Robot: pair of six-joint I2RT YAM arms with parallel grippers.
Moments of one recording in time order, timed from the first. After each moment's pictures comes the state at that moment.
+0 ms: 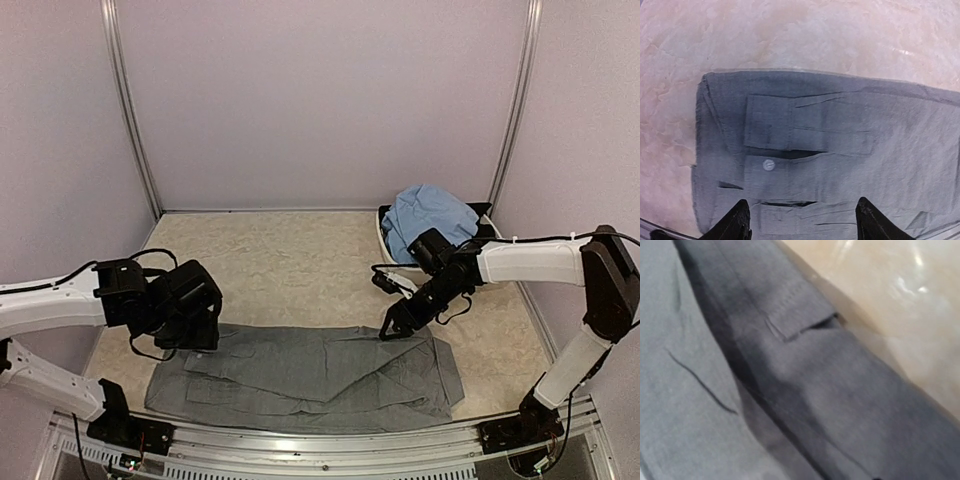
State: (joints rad) left arm -0.98 1.14 0.86 -1.01 -0.39 -1.00; right arm 0.63 1.64 1.00 -0.55 -0.49 -0.01
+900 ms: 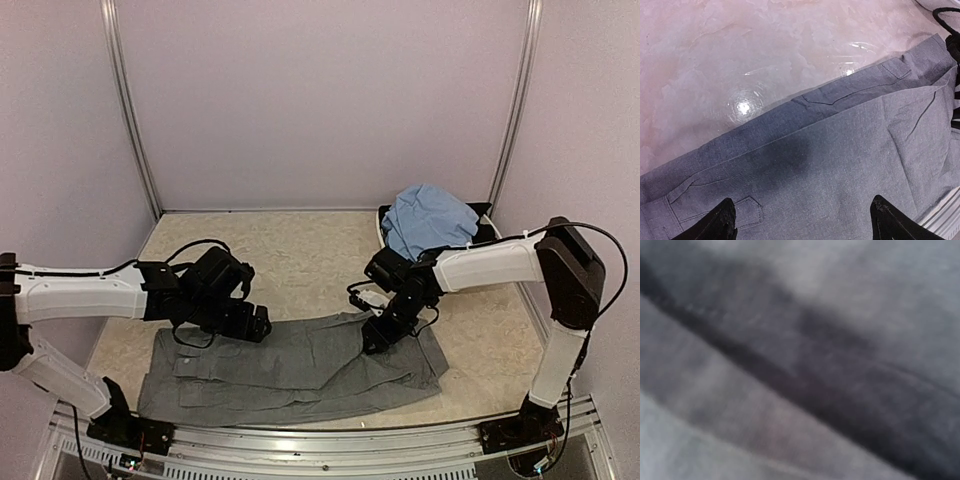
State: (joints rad) left arm -0.89 1.39 0.86 -0.49 -0.13 -0.59; right arm 0.81 1.80 1.10 -0.60 -0.21 0.15
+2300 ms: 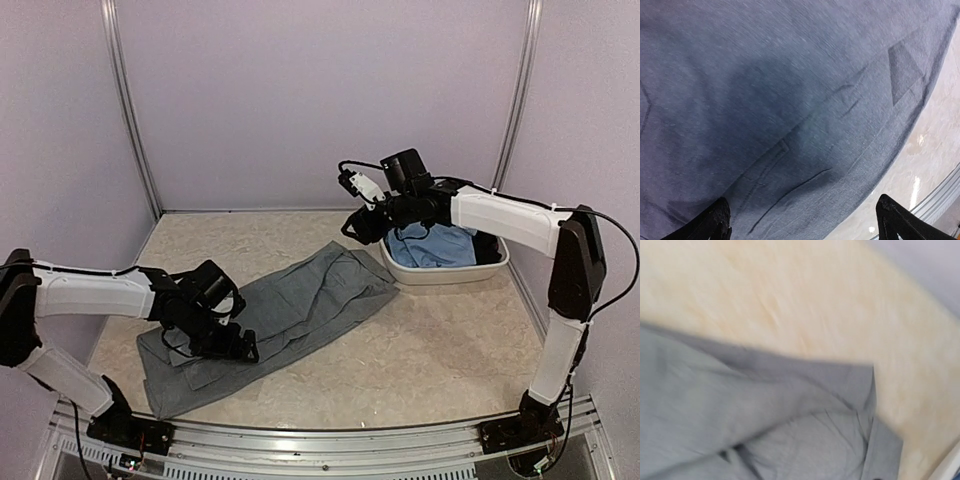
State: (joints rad) left arm -0.72 1.42 0.75 -0.56 0.16 -0.52; right arm 0.64 1.89 1.62 -0.41 -0.13 -0.19
